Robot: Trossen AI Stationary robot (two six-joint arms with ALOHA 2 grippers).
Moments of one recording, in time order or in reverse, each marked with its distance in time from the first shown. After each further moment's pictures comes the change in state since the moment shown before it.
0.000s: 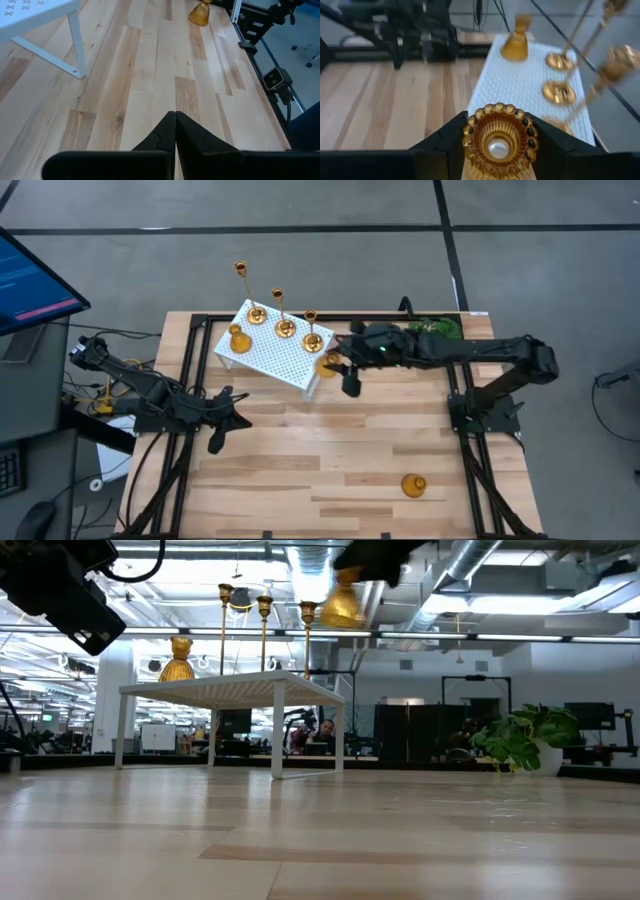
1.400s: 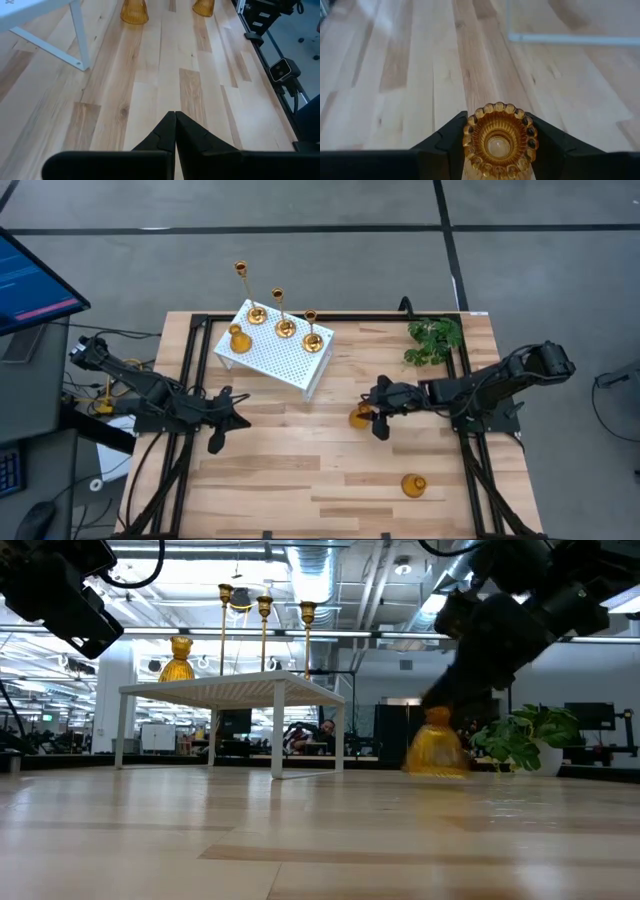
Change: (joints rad) left arm 0.000 0.000 0.000 -0.040 0.000 0.000; right arm 0.189 -0.110 -0.787 0.506 0.042 0.352
